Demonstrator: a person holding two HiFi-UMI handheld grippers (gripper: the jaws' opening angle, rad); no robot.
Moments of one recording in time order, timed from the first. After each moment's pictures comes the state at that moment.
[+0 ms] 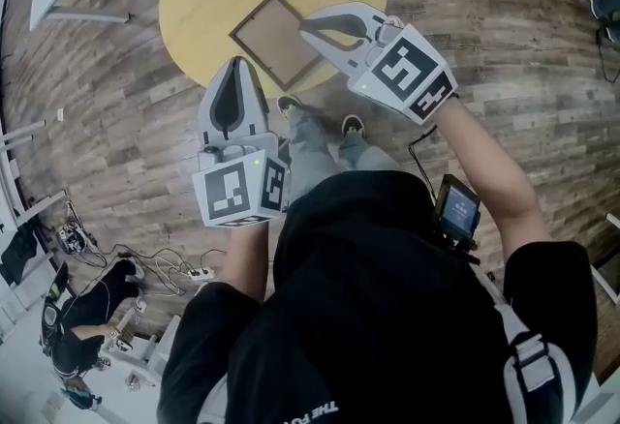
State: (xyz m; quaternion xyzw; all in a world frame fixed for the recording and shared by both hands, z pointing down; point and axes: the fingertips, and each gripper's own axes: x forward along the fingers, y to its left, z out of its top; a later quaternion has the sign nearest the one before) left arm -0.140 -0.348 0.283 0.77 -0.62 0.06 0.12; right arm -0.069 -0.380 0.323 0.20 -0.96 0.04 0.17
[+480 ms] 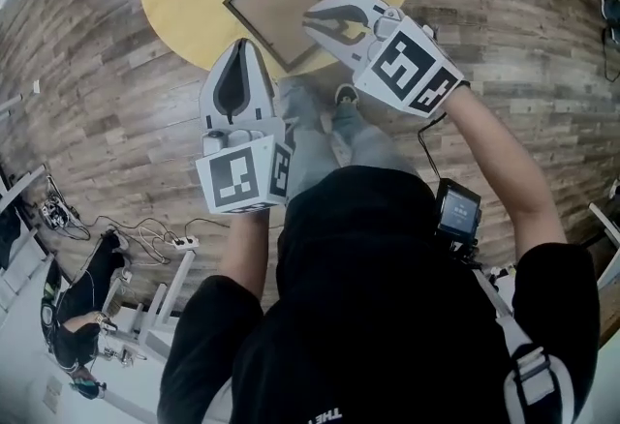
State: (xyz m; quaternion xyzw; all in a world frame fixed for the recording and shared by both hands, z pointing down) left arm -0.170 -0.365 0.371 0.76 -0.63 0.09 0.17; right arm -0.108 -0.379 0.418 0.12 -0.96 0.04 0.26
